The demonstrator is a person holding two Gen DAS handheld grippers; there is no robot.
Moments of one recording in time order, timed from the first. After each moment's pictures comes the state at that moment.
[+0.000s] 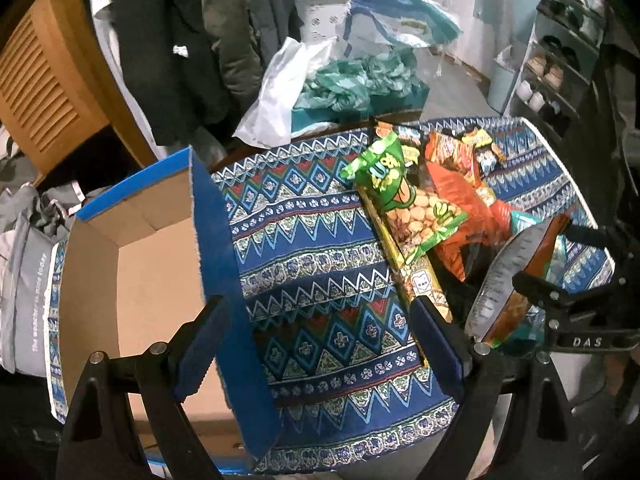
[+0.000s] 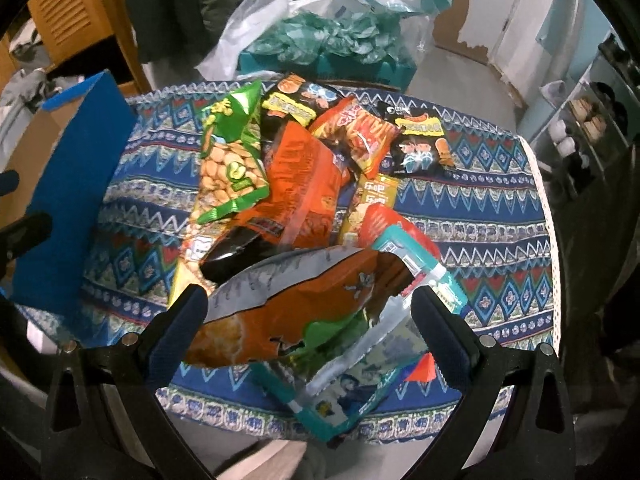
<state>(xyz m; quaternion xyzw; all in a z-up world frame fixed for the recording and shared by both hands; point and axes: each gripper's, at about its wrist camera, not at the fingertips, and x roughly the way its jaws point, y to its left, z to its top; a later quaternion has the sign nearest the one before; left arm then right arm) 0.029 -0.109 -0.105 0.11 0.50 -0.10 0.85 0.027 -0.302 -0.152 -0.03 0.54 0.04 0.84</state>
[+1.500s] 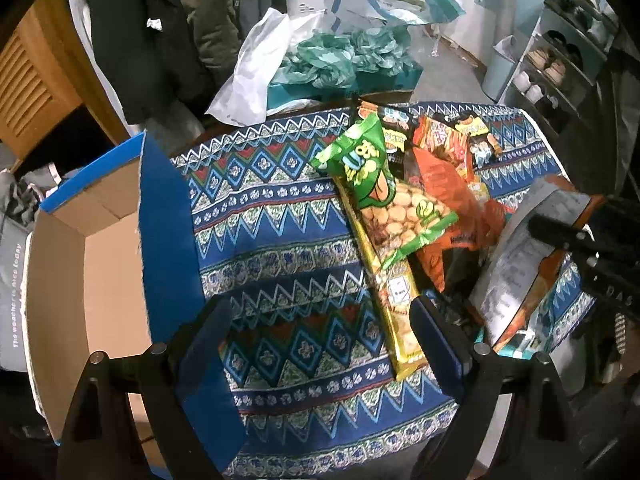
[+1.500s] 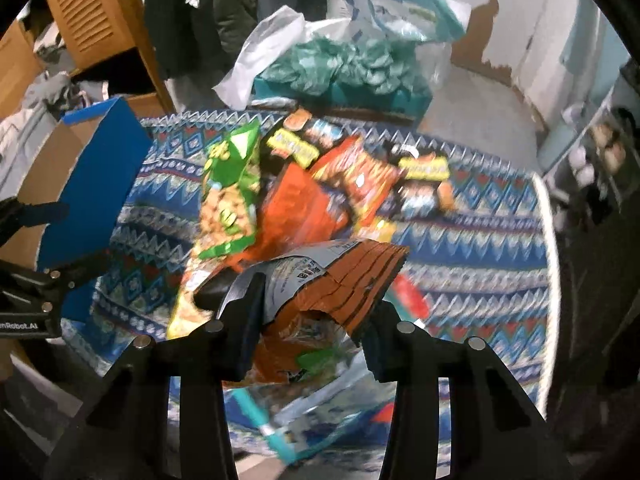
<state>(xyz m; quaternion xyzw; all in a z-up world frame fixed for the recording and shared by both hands) 0.059 -0.134 -0.123 0.08 0.54 -0.11 0.83 0.058 -0.329 -0.124 -0.05 0.52 0.10 0.85</state>
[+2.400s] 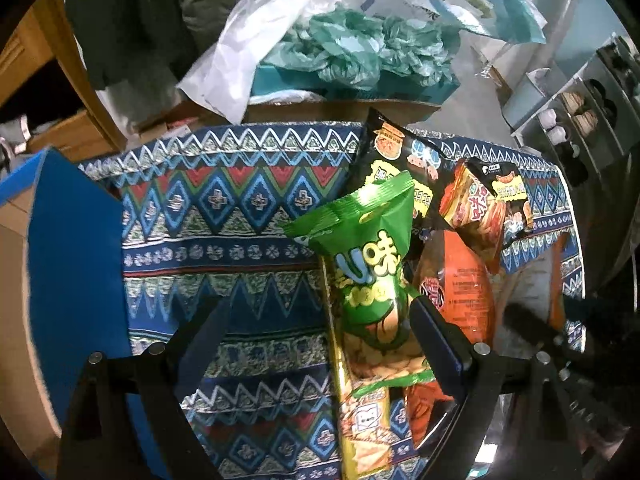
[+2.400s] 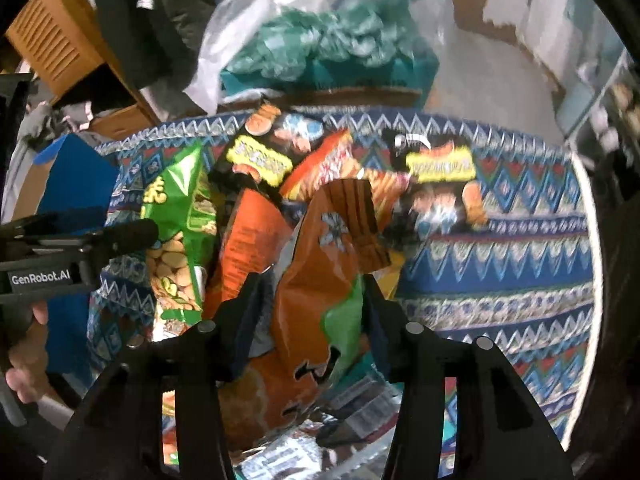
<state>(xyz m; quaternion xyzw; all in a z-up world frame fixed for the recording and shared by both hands) 0.166 -0.166 -0.176 -0.02 0.60 -0.10 0.79 0.131 -0.350 -0.178 0.04 0.57 0.10 0.82</state>
